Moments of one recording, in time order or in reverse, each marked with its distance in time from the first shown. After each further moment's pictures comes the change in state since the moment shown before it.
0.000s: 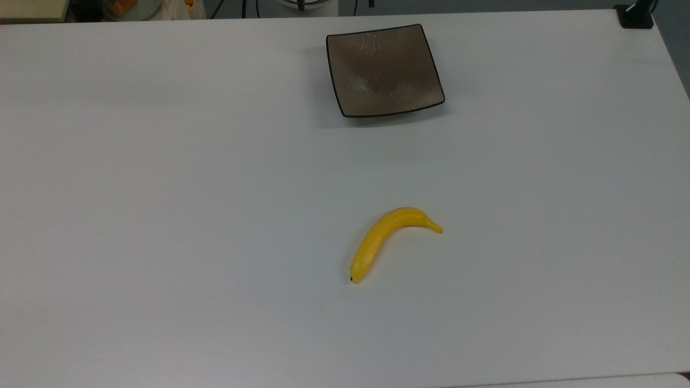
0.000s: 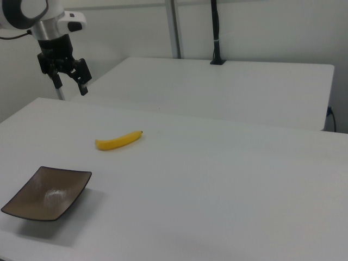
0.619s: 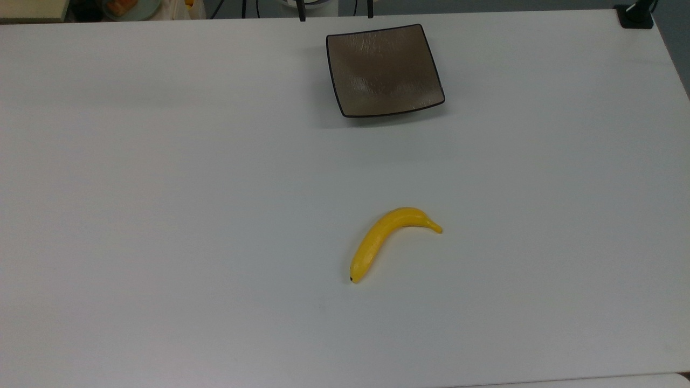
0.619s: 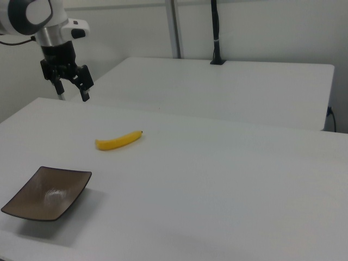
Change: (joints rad) arm 0.009 0.013 -0.010 -0.022 0.000 0.000 0.000
